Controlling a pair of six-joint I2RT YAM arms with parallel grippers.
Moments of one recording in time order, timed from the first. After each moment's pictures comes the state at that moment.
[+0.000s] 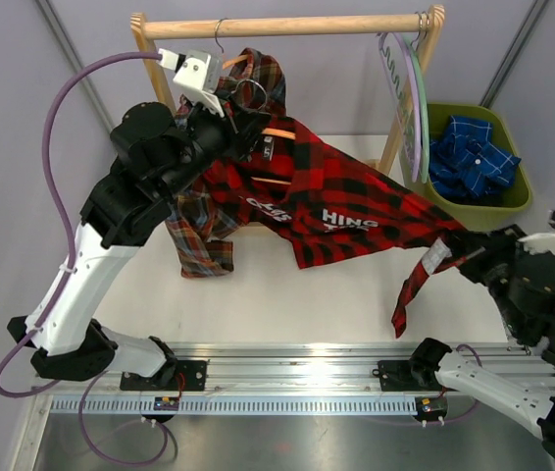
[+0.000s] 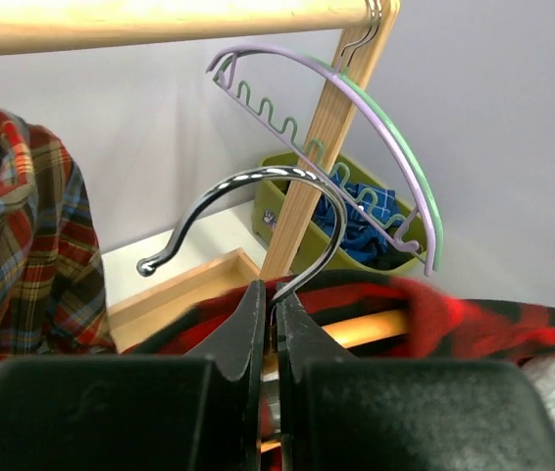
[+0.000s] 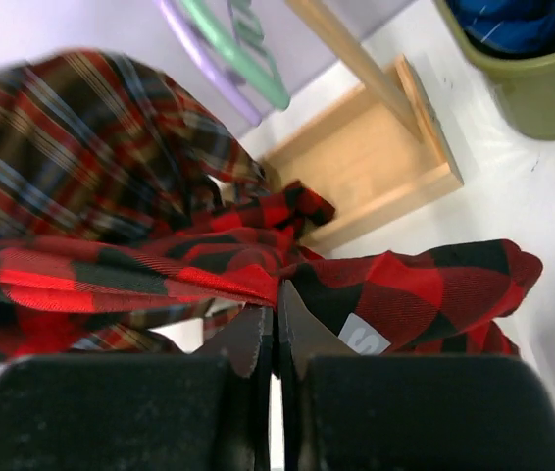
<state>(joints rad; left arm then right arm) -0.75 1.37 2.00 -0.54 -0.07 -0.23 0.81 0.63 1.43 -1.11 0.74 0.95</state>
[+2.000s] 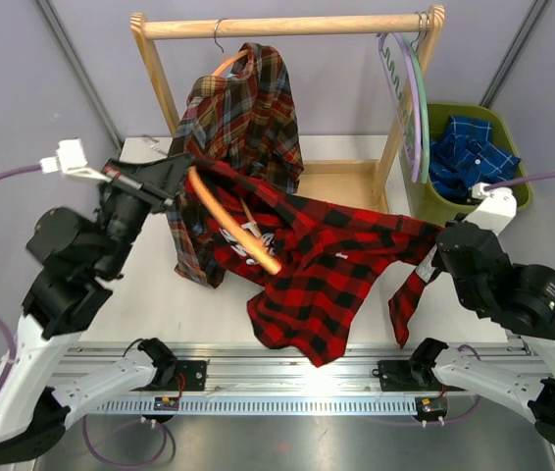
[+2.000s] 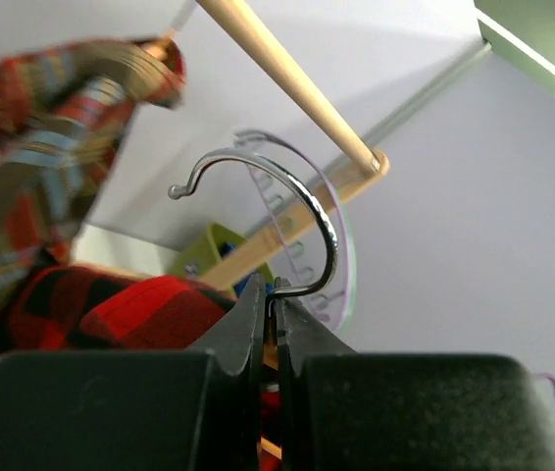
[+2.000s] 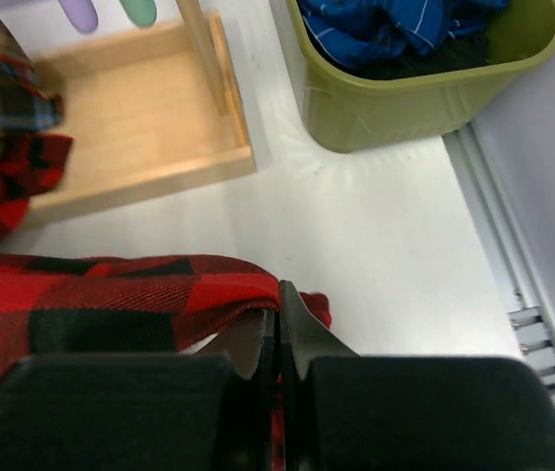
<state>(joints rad) -0.71 0.77 1.35 -0.31 -0.35 -0.79 0.81 0.81 1.43 -1.30 0.87 0.66</state>
